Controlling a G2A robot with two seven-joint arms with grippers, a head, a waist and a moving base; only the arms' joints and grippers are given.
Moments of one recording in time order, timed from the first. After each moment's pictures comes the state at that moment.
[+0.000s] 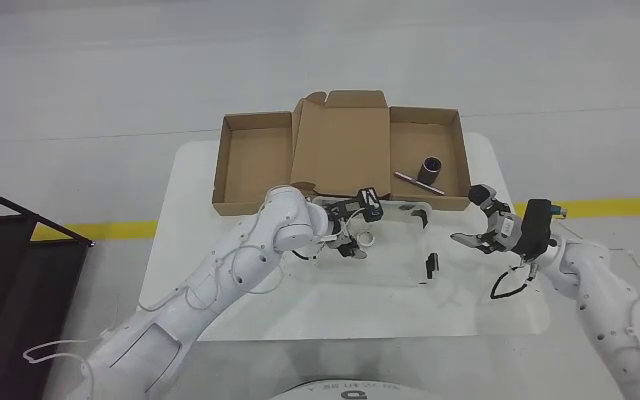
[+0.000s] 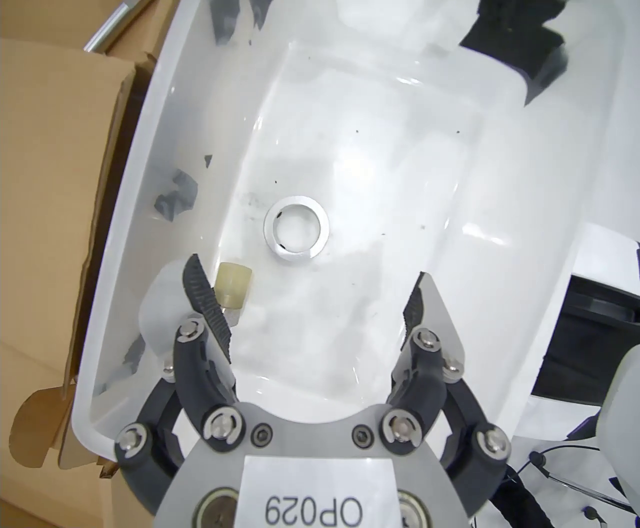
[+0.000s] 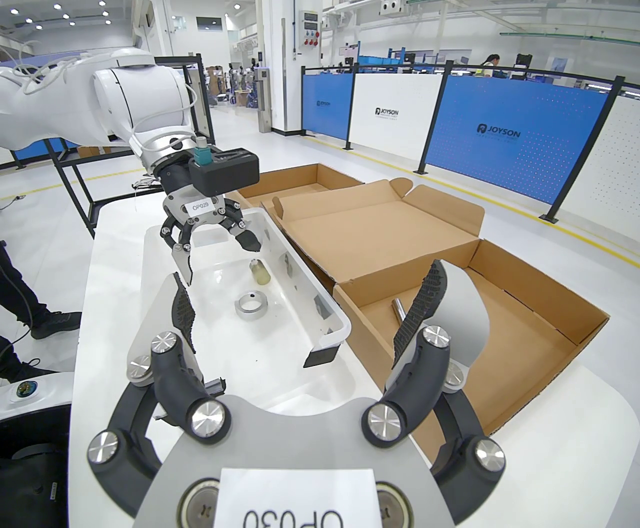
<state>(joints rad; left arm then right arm) 0.89 -1.33 -0.65 -1.40 0.96 -0.54 -0.94 -1.59 -0.80 1.51 -1.41 -1.30 -1.01 -0.65</state>
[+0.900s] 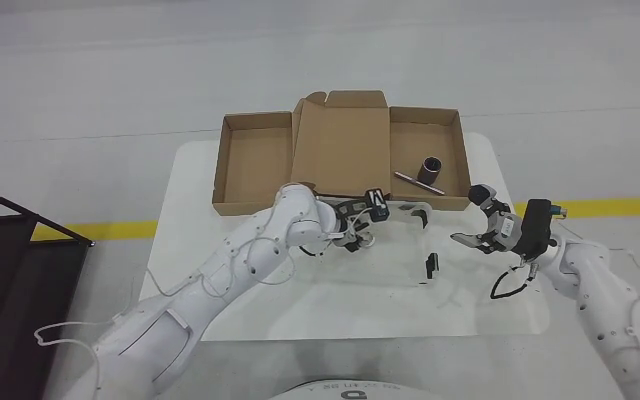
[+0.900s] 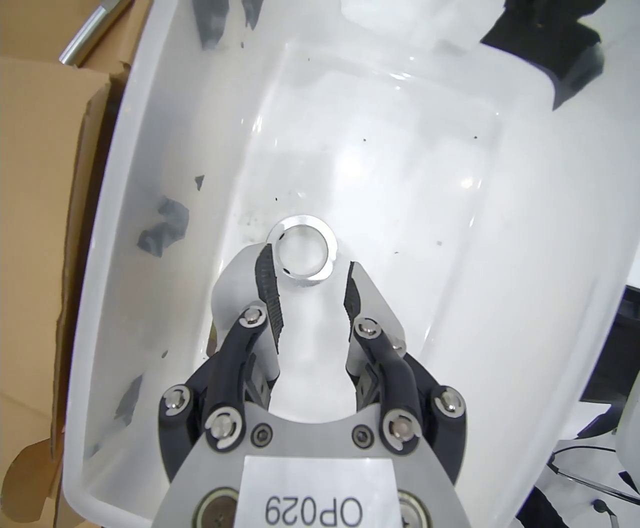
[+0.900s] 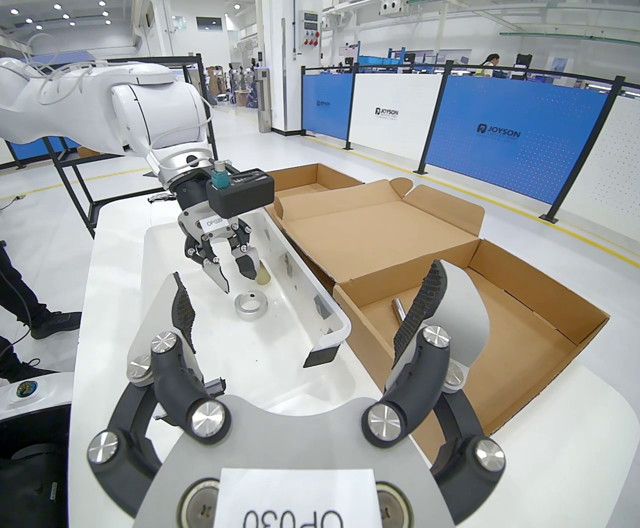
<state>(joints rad) 0.81 -1.38 -0.56 -1.24 0.97 -0.58 -0.84 -1.59 -0.80 1.51 -1.41 -1.30 -1.01 -0.65</state>
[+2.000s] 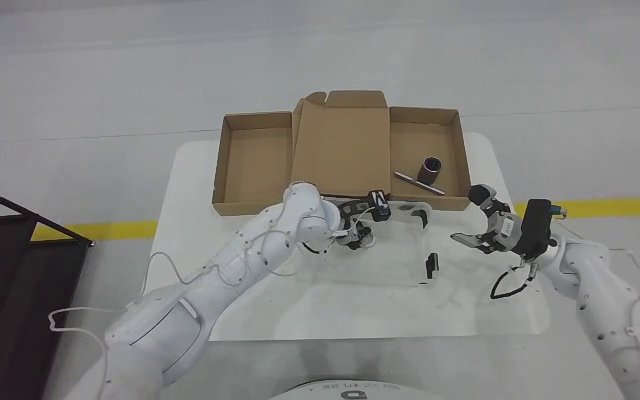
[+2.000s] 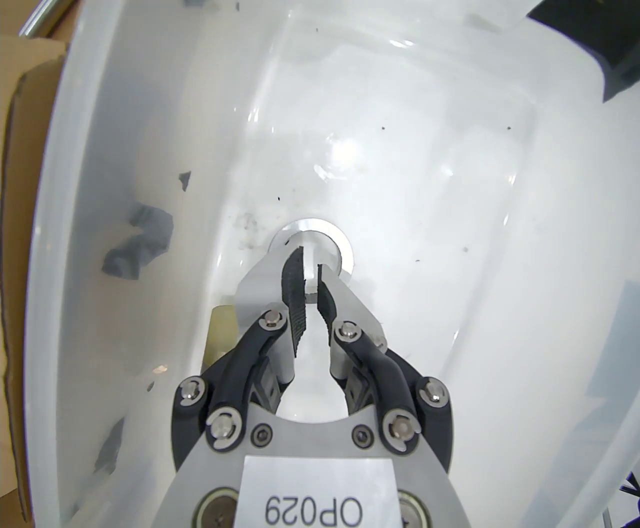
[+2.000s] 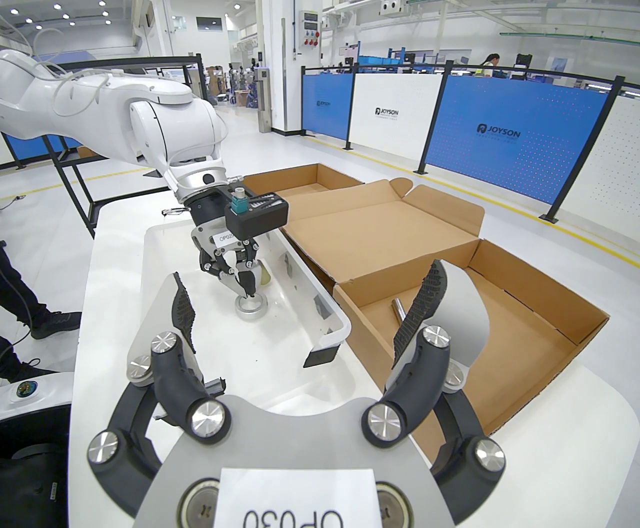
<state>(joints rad) 0.75 -1.45 -0.50 -1.08 0.96 -0.60 -0.78 -1.59 -0.80 1.51 -1.41 -1.30 -1.01 -0.65</state>
